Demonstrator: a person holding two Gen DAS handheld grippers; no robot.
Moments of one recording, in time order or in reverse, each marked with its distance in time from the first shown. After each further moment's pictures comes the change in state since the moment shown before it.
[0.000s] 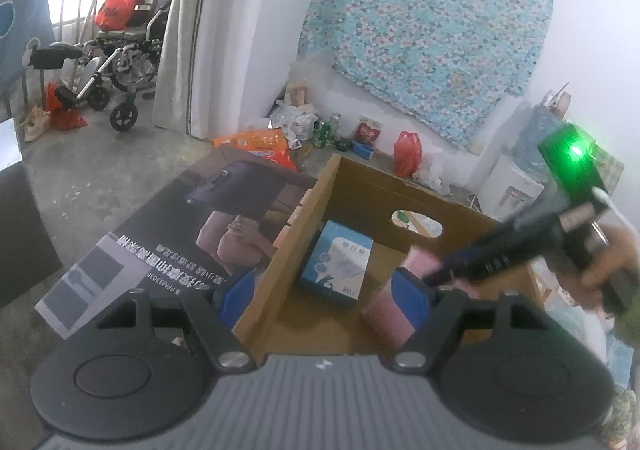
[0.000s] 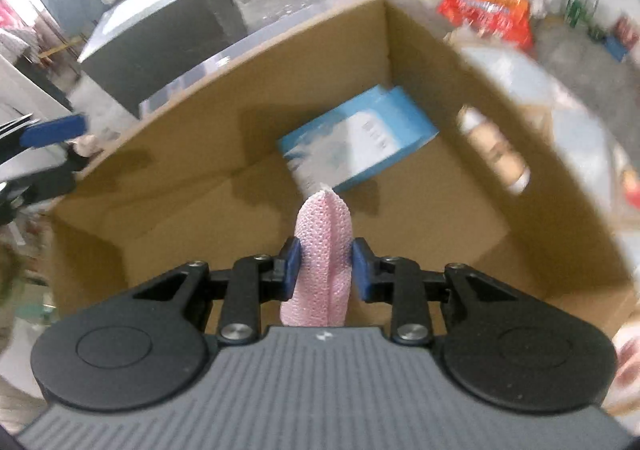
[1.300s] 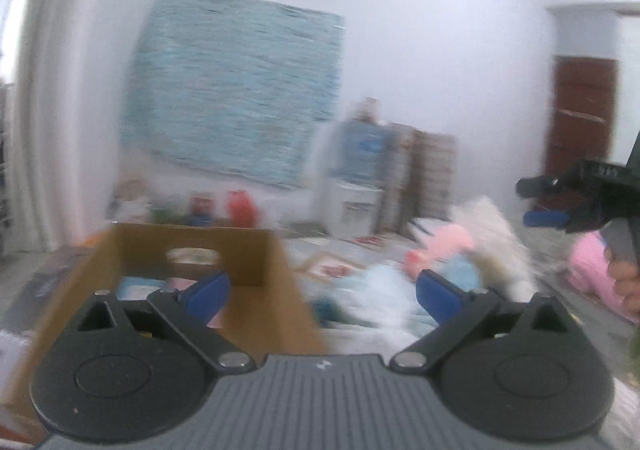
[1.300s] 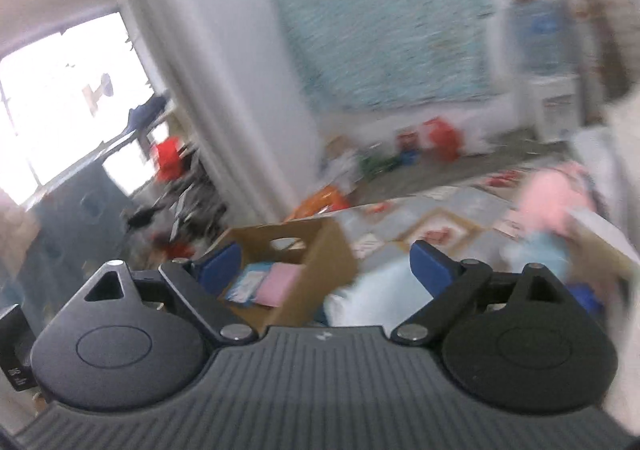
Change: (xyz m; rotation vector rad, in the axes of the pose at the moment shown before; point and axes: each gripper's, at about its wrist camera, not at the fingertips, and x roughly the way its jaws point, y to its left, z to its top) left arm -0.099 -0.161 -0.095 0.390 -0.212 -0.448; right arm -0.281 0.048 -0.410 0.673 -0.929 -0.285
